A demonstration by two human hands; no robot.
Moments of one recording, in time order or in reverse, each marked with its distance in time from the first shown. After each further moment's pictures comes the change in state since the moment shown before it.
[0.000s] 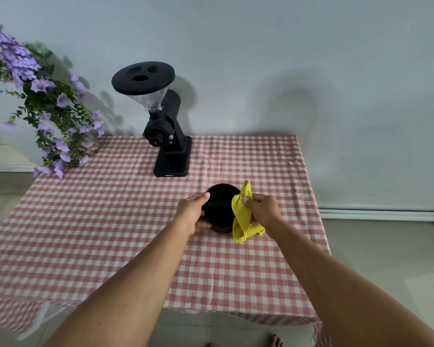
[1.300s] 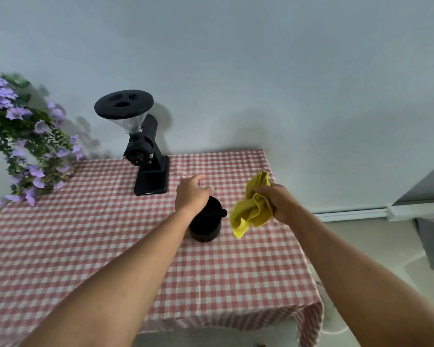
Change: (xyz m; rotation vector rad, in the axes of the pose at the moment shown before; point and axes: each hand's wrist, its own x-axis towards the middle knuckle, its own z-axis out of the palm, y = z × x) left_hand -0.034 0.052 0.039 0.623 0.062 0.637; right_hand -0.027 -0.031 -0.089 0.381 -0.029 -0.033
